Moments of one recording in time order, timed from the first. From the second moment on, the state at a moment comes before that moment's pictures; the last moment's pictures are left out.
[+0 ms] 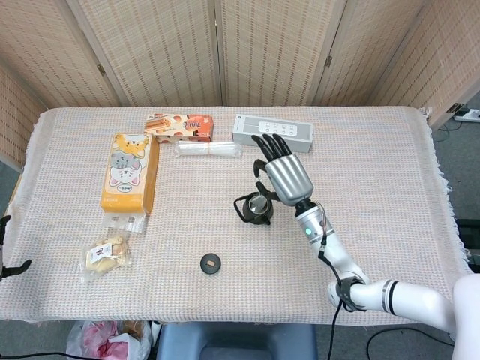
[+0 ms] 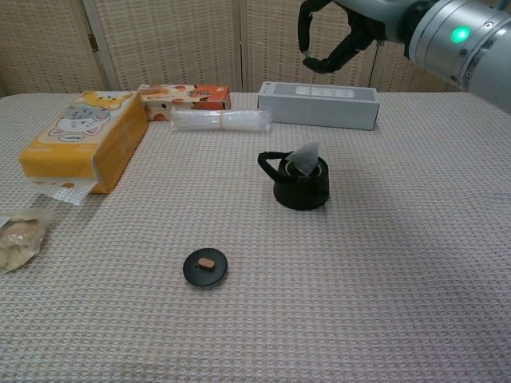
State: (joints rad) left arm -0.20 -1.10 -0.15 -1.56 1.00 1.21 0.15; right arm 0.86 -1.51 0.33 -1.53 -1.14 1.09 -0.37
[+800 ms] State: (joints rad) left arm -0.20 -1.11 -0.15 -1.56 1.00 1.22 0.17; right arm 0.77 -1.49 0.23 -1.48 -1.24 1.14 -0.29
